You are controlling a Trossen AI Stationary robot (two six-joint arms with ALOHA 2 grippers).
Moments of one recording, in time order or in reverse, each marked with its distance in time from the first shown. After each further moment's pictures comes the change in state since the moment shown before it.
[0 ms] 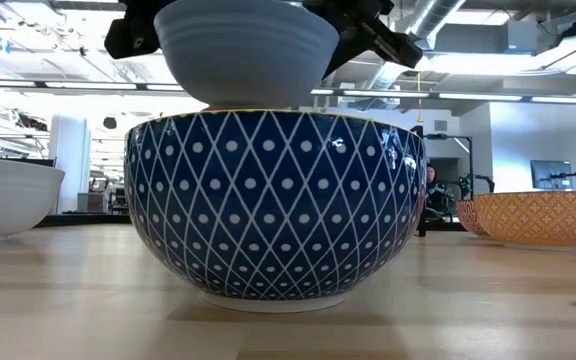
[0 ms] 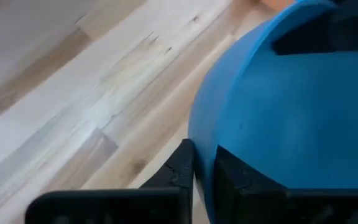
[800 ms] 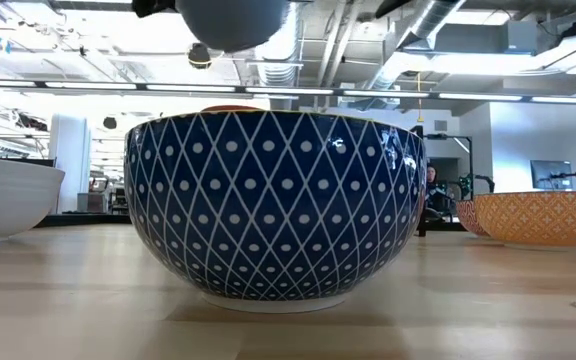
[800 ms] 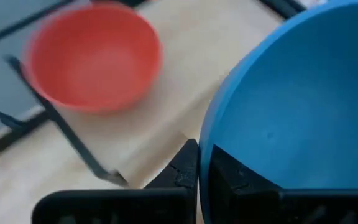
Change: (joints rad) left arm 0.417 -0.098 0.359 -0.280 -0.050 0.364; right arm -0.083 -0.365 0.010 -0.246 0.015 -0.151
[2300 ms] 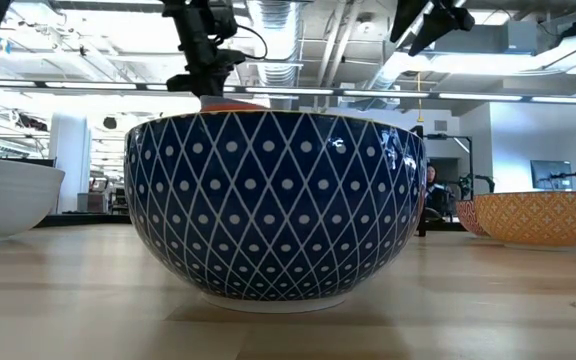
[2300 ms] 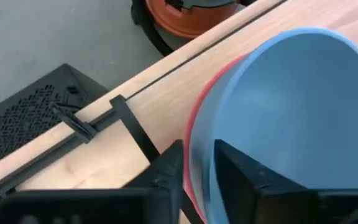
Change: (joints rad) left arm 0.699 0.485 0.372 -0.170 0.445 0.368; right arm -0.426 -0.125 -0.002 -0.191 -0.173 -0.412
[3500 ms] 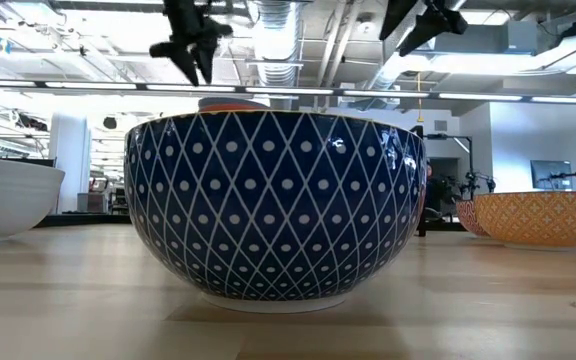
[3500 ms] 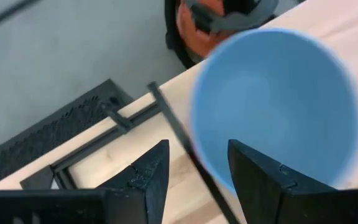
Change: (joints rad) left arm -0.113 -0.162 -0.007 -0.063 -0.224 -0.049; right arm 0.046 0.010 -0.046 0.101 -0.018 0.069
